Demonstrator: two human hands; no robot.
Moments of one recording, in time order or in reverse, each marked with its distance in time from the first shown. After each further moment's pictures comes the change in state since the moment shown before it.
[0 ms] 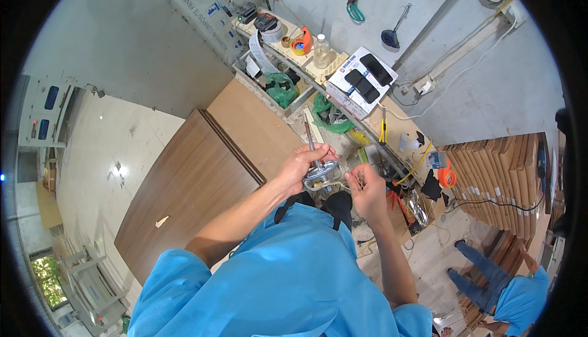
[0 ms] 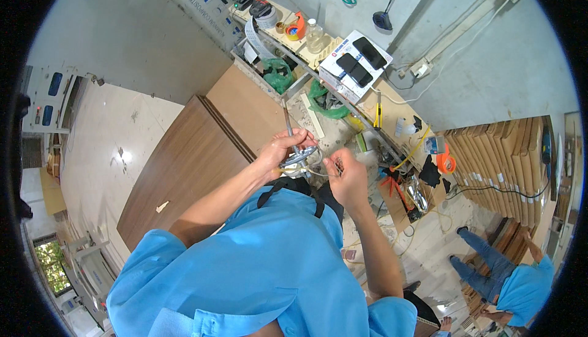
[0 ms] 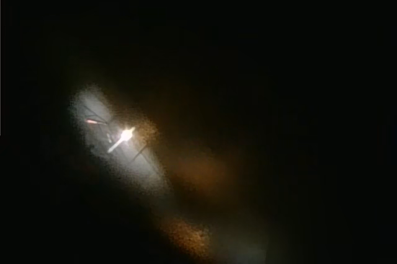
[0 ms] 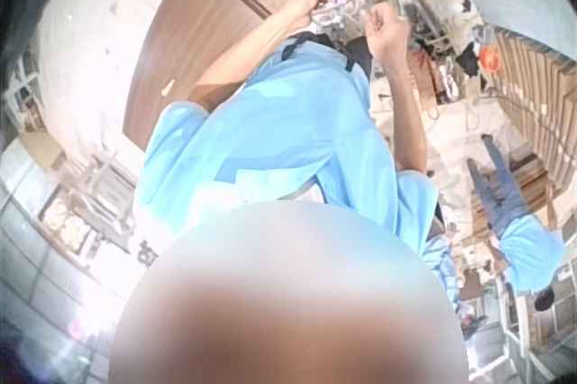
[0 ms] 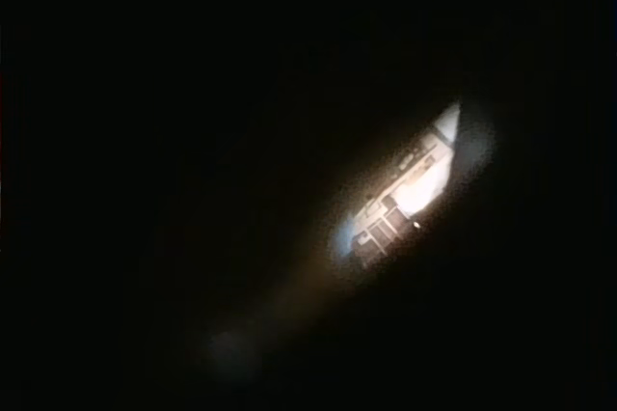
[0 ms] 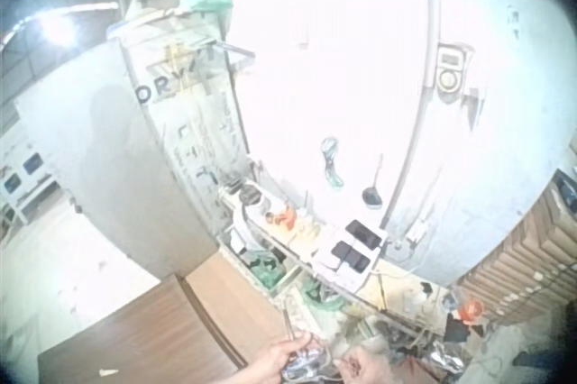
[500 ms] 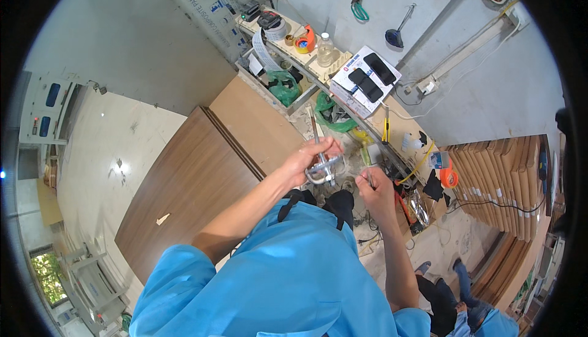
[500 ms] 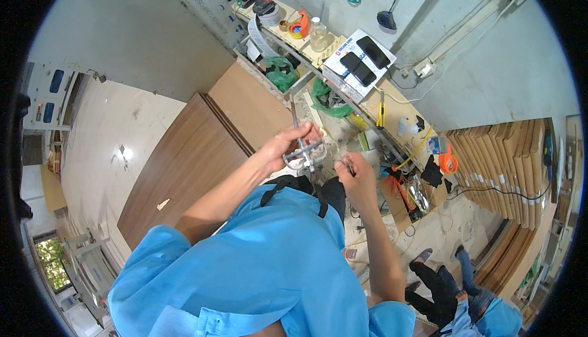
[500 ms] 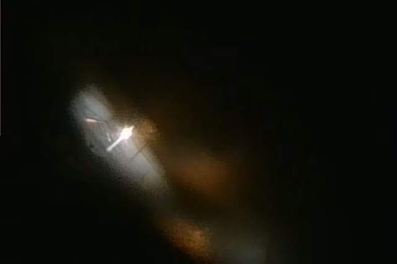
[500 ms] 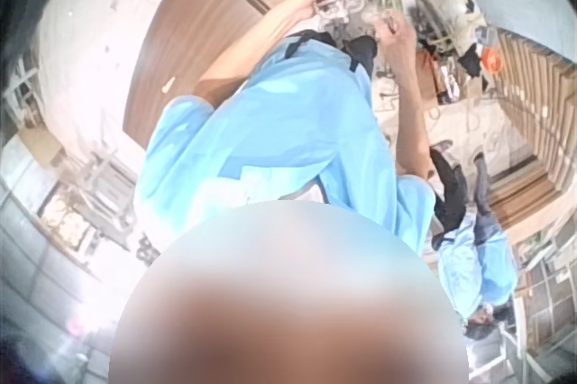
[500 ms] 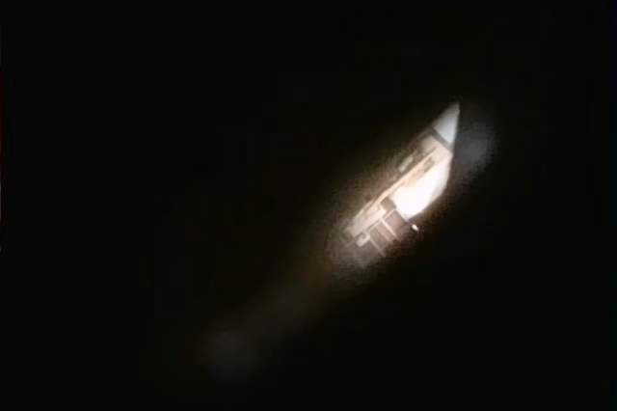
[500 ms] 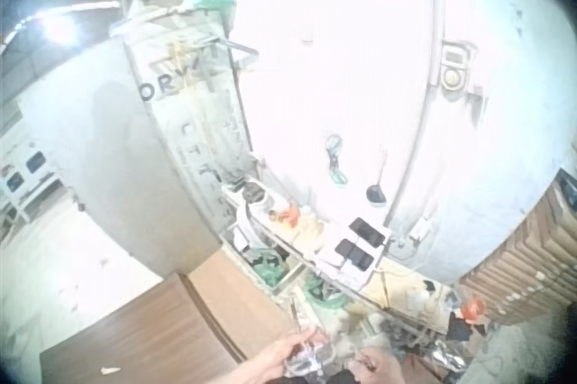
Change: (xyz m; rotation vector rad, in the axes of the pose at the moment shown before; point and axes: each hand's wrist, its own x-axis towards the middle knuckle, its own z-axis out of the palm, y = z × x) left_hand 0.013 0.007 -0.009 0.002 -0.116 -0.027; right_hand -0.008 -0.002 -0.018 0.343 -0.110 0.309
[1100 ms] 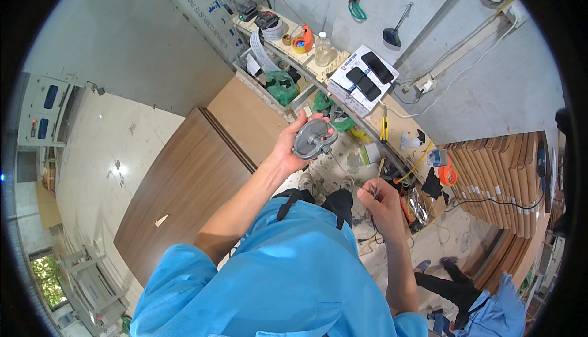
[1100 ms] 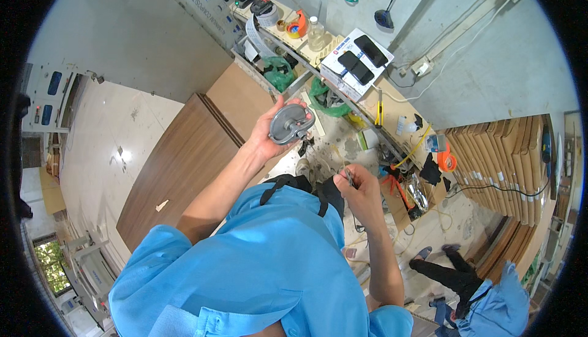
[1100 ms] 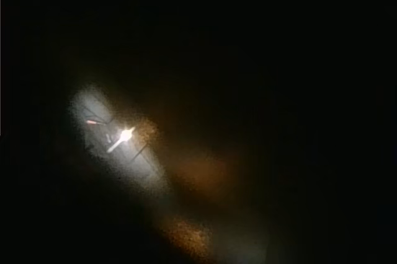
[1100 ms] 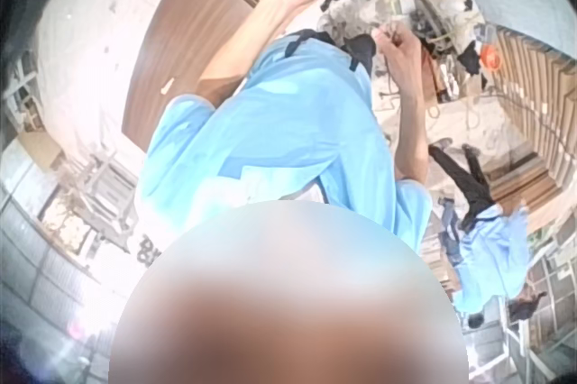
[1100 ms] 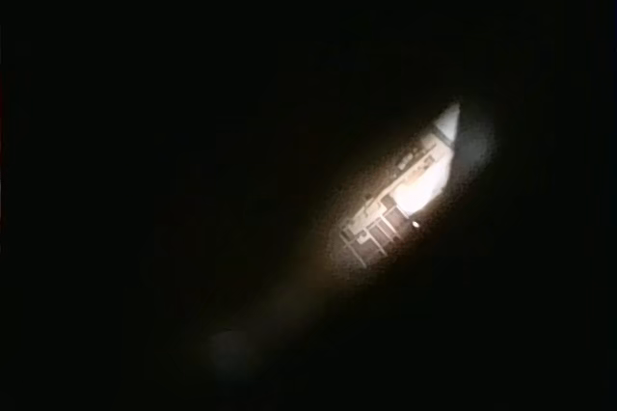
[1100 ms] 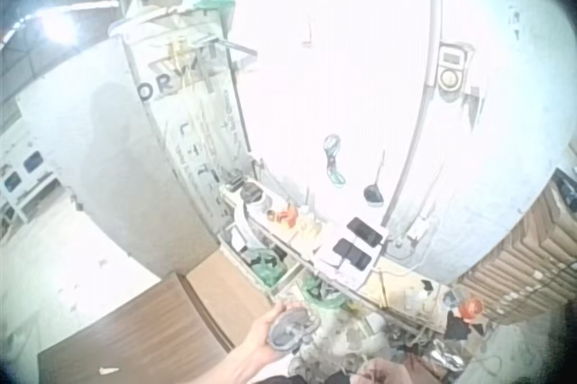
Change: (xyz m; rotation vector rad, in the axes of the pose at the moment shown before) left_hand 0.008 0.027 -0.008 -0.558 -0.032 0.057; right_hand -0.031 -0.022 -0.006 0.056 -0.055 0.049
